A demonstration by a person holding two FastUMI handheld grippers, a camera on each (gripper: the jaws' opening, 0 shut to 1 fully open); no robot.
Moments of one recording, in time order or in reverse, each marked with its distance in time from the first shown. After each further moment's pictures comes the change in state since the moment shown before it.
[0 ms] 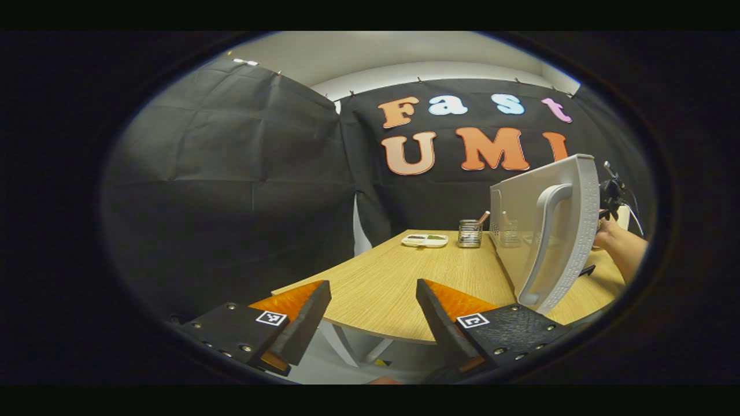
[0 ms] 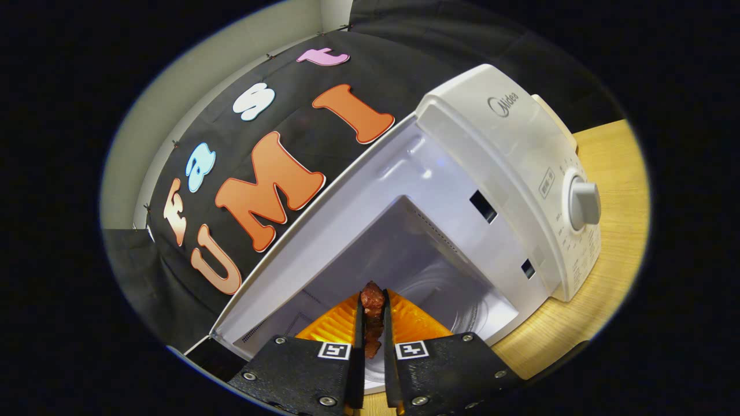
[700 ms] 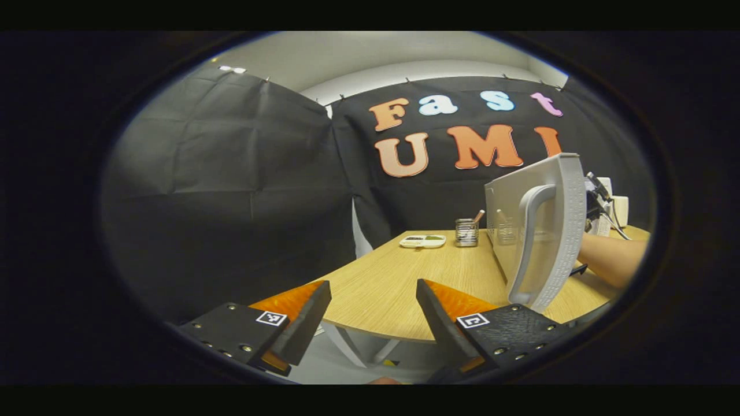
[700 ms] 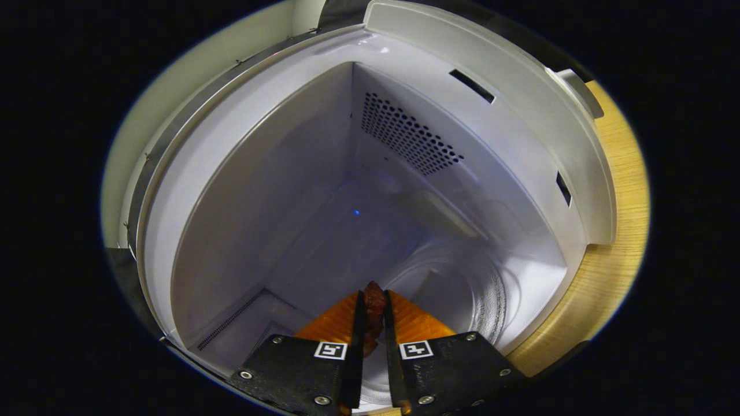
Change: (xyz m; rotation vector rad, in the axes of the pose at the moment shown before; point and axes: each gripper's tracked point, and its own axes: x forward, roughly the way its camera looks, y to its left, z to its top) left arm -0.012 -0.013 0.015 0.054 -0.017 -0.013; right arm 0.052 -0.015 -0.055 0.080 -0.004 -0.123
